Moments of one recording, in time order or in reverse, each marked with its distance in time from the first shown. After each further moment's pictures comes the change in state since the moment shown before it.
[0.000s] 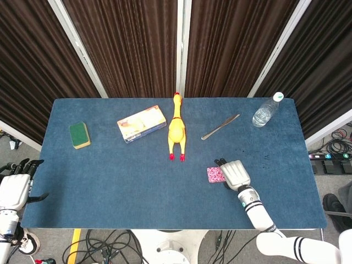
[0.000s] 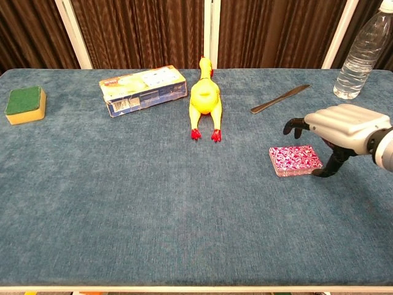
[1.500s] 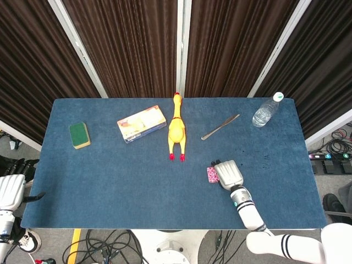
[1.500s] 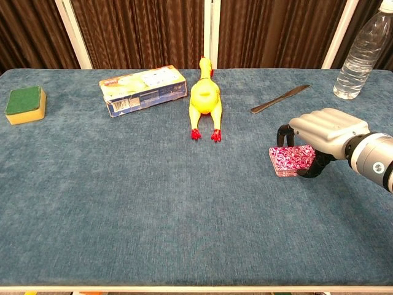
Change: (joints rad) left arm 0.012 -0.035 -0.004 0.100 0.022 0.013 -0.105; right arm 0.054 -0.093 -0.031 0.060 0.068 0.068 -0.043
